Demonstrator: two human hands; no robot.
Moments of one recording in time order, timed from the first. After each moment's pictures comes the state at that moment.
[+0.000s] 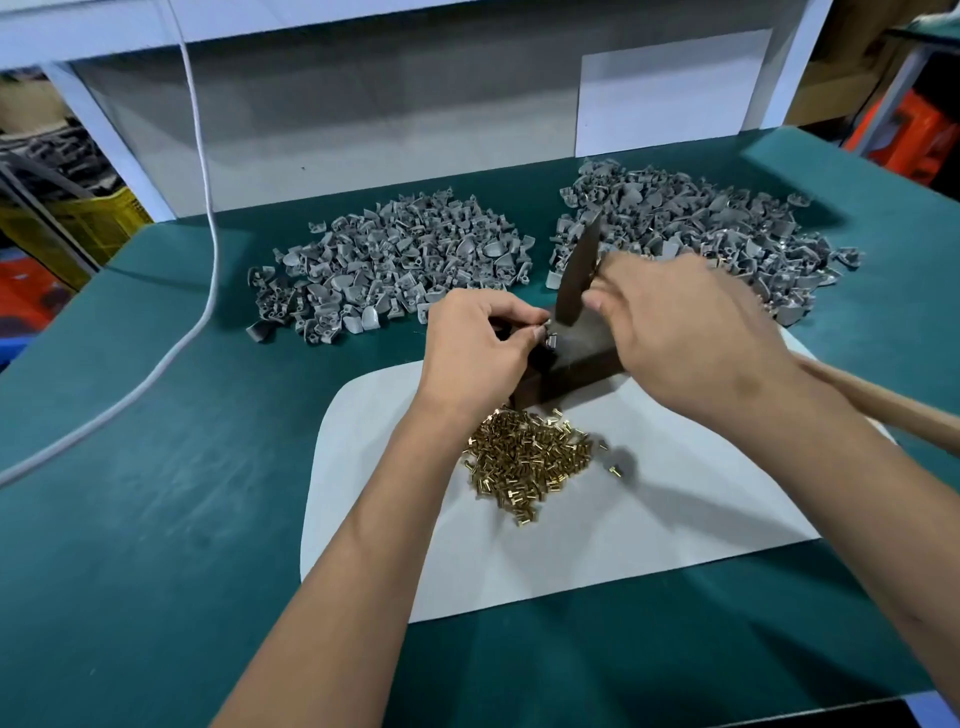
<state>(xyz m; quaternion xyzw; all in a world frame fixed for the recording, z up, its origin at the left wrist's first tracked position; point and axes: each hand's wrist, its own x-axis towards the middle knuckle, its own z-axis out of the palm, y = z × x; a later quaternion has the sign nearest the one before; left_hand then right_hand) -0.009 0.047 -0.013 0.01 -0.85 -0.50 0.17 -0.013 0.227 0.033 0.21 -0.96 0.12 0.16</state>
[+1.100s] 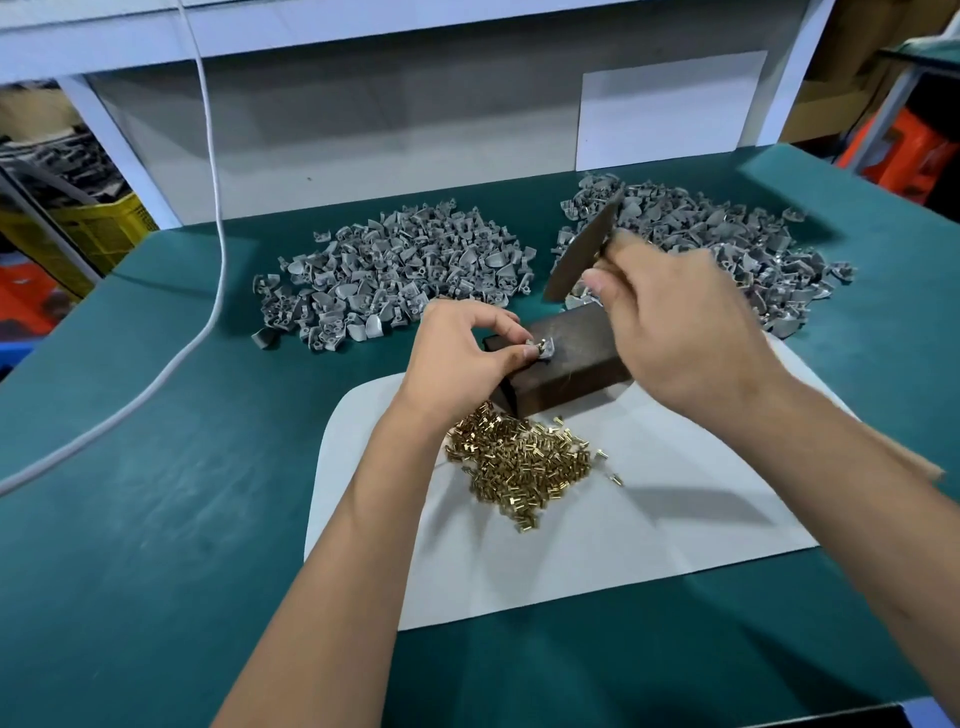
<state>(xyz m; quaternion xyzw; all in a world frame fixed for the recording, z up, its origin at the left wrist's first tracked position) -0.011 0.025 -0.014 -0.02 -0.86 -0.49 0.13 -0.014 0.223 0.035 0.23 -0.92 0.22 0.21</state>
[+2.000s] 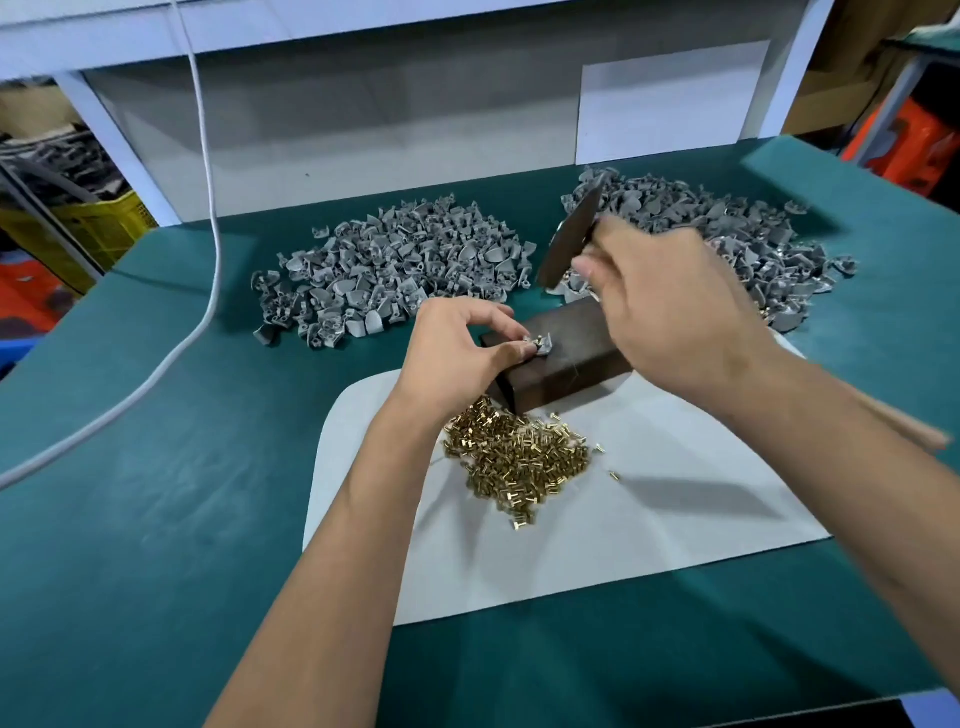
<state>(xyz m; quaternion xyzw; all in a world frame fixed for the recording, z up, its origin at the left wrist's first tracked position) -0.008 0.024 -0.011 -0.01 -0.86 -0.51 0.11 -0.025 0.218 0.043 0.24 -0.94 0.16 0.19</state>
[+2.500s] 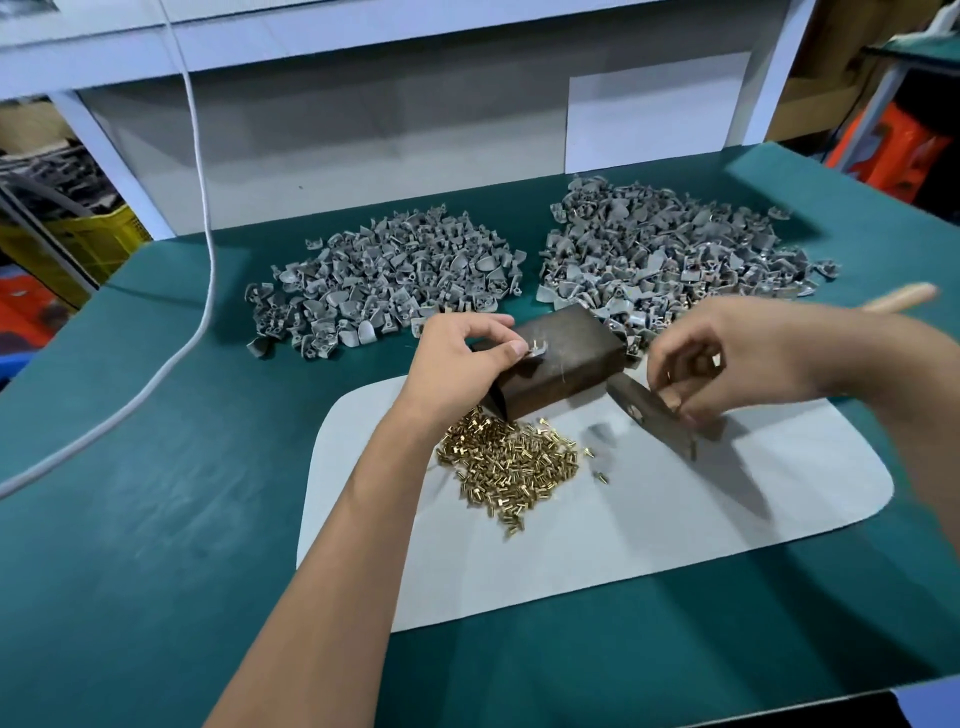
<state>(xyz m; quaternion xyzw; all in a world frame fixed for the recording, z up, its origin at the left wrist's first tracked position) -0.008 0.034 -0.014 0.02 -0.82 -0.57 0.07 -0.044 0.302 0.043 0.34 -0.89 0.20 -0.21</state>
